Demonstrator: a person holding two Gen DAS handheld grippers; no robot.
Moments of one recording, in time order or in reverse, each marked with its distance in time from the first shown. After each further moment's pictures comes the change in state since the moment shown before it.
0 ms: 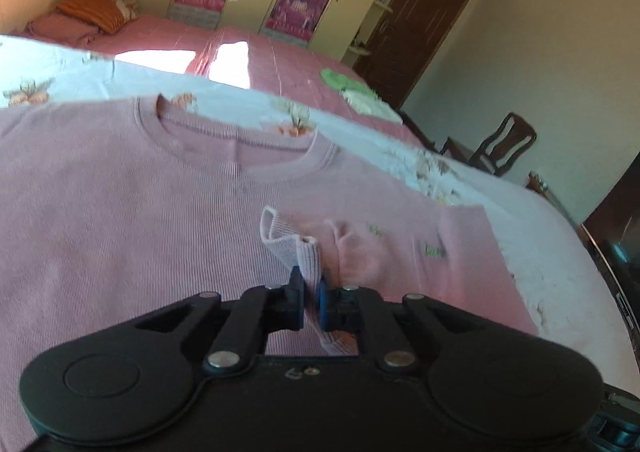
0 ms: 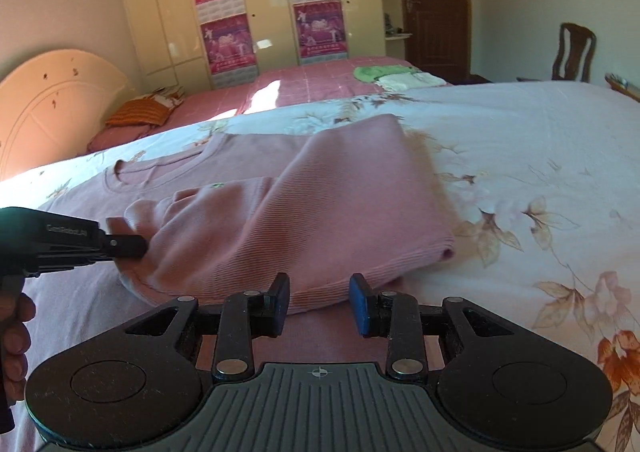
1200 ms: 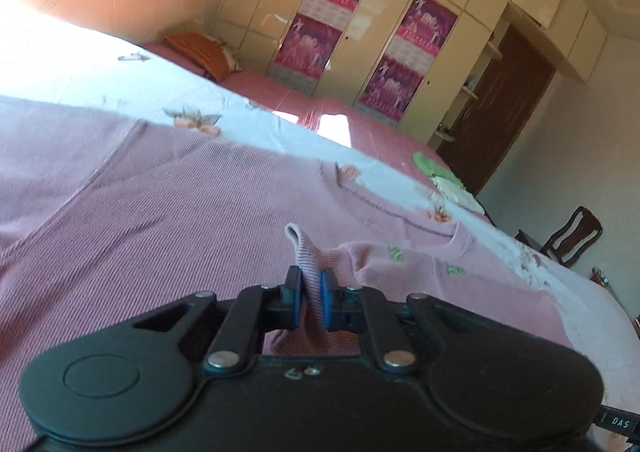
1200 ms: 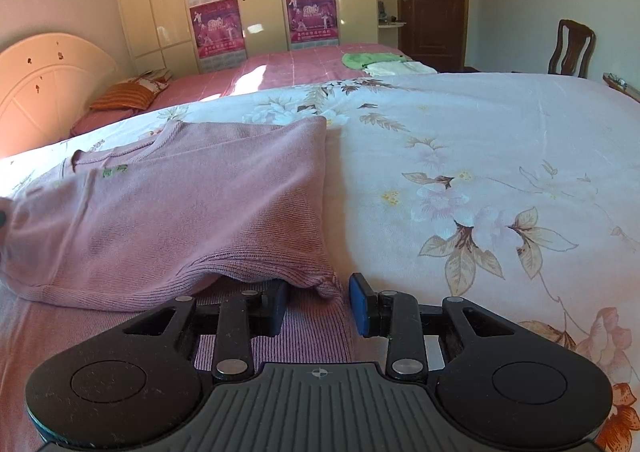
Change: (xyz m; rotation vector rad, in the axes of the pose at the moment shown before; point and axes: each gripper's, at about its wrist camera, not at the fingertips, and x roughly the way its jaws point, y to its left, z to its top) left arm -0.028 0.090 -0.015 -0.181 -0.170 0.215; right arm 0.028 -0.027 0.008 -0.088 0.038 -0.035
